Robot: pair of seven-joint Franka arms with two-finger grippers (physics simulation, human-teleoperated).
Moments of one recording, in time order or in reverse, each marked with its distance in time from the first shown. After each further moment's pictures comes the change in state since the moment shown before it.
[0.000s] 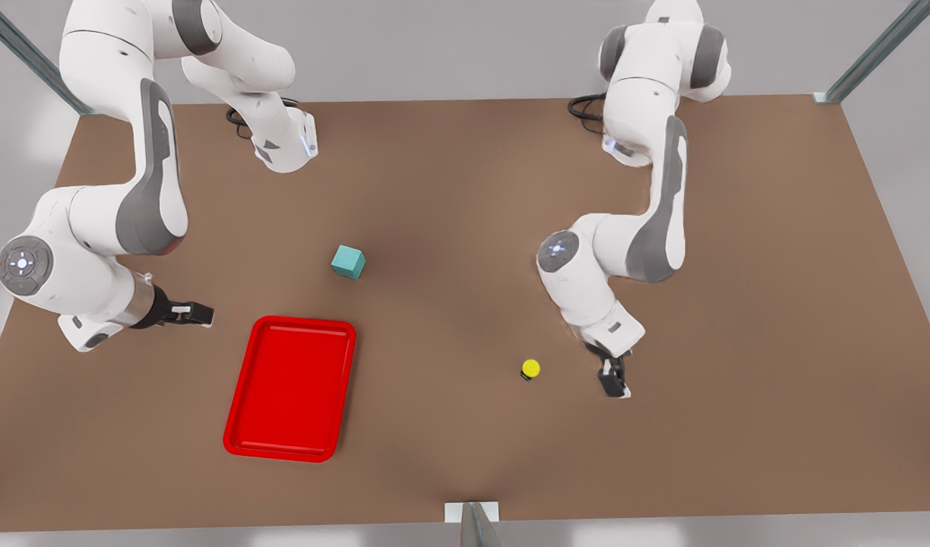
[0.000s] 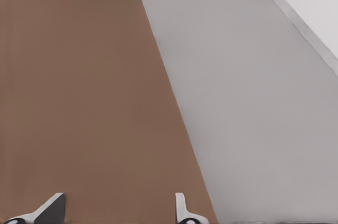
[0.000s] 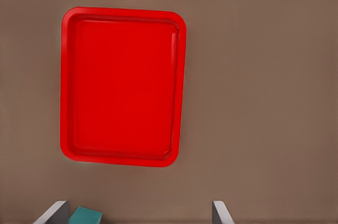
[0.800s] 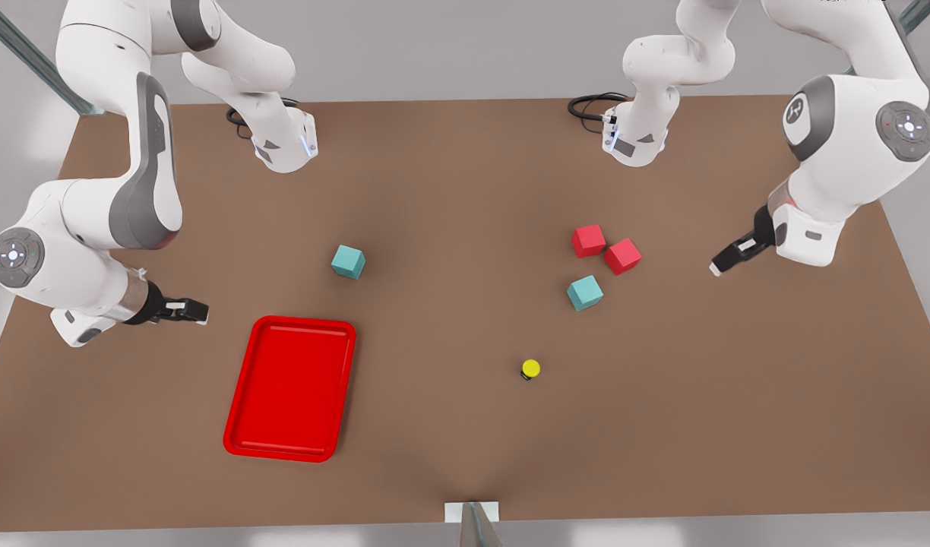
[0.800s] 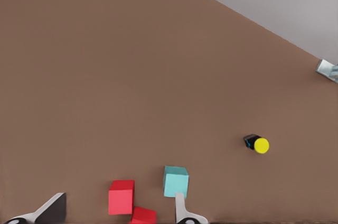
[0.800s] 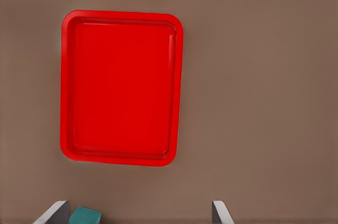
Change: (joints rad) left arm 0.728 -0.571 -0.545 -0.315 -0.407 -0.354 1.378; right arm -0.007 -0.019 0.000 -0.011 0.002 0.002 -0.003
